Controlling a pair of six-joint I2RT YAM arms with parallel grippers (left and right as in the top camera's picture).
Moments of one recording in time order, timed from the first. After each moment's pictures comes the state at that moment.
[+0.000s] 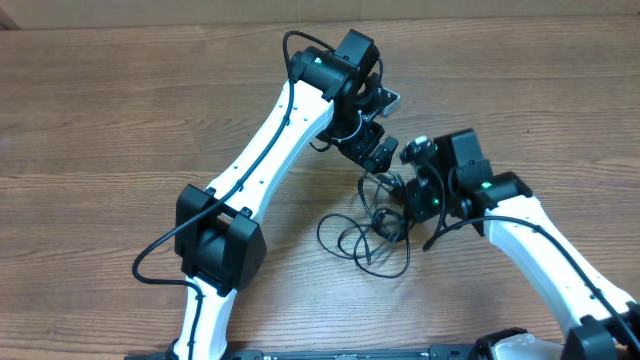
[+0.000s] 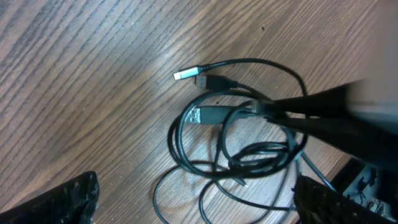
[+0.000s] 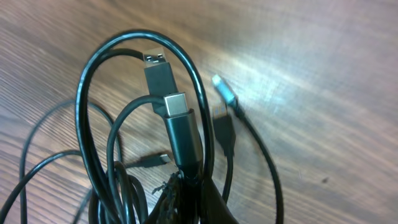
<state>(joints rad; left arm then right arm) -0.56 2.17 2.13 -1.36 0.36 0.12 0.28 1.43 0.89 -0.61 -0.24 -0.12</state>
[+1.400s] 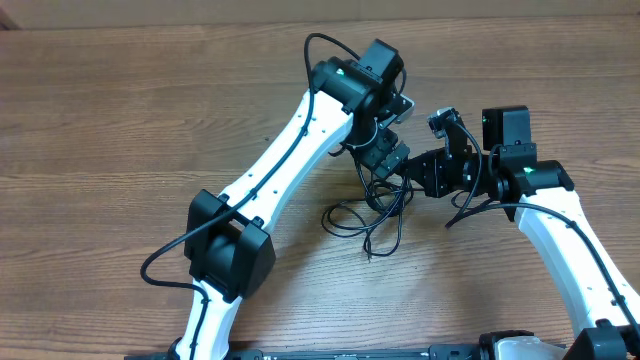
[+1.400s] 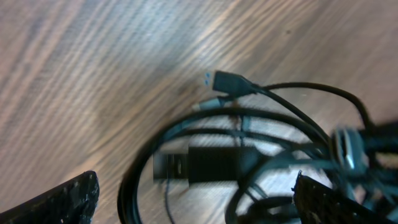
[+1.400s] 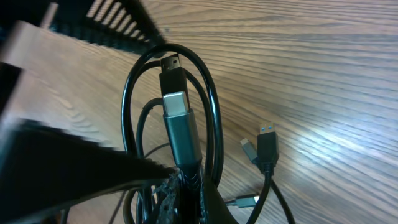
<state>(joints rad) -0.64 2.17 2.13 -1.31 0.18 0.08 0.09 1.41 0.98 -0.58 -0.69 -0.07</state>
